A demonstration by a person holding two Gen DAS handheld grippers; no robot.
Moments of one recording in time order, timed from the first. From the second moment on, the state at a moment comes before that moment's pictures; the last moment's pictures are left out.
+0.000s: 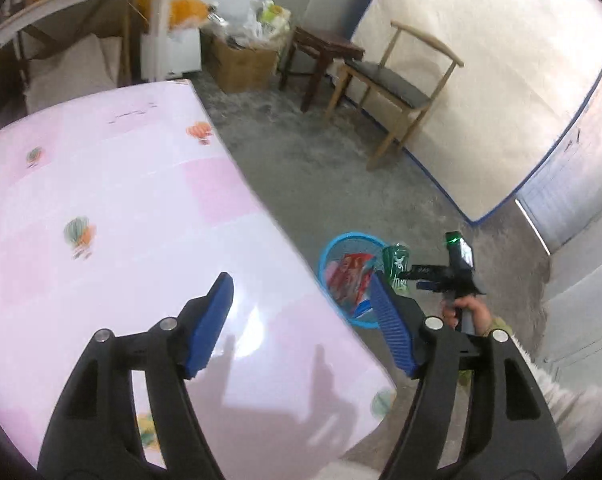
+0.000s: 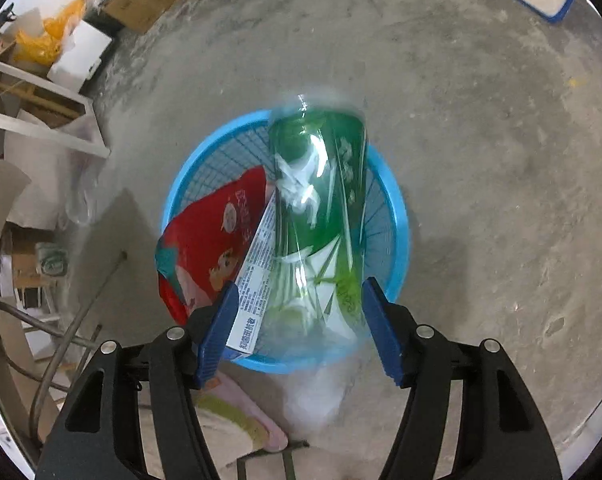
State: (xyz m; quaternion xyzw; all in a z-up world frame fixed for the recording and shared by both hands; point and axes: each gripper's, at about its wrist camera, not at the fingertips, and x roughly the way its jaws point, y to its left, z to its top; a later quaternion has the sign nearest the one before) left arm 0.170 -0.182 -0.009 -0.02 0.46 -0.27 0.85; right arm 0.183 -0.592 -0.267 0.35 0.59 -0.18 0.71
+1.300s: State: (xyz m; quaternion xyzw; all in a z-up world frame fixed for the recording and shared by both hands) left arm 0.043 -0.002 0.011 -0.12 0.34 -0.12 0.92; right arm 0.112 -0.246 0.096 0.08 0.35 0.03 0.93
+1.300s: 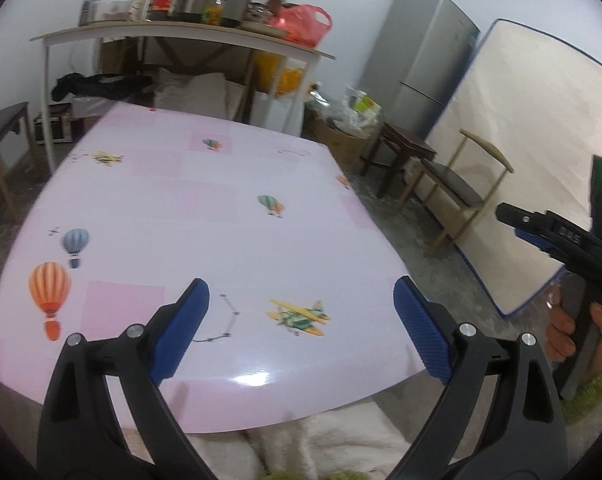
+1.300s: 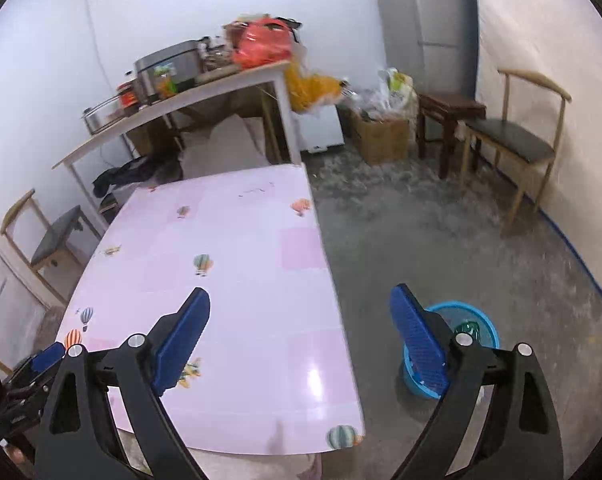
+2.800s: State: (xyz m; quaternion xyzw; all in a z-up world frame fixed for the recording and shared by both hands) left arm 0.008 0.028 0.023 -0.10 0.35 0.07 0.93; right arm 0.062 -0.145 0.079 0.01 0.35 0.03 0.94
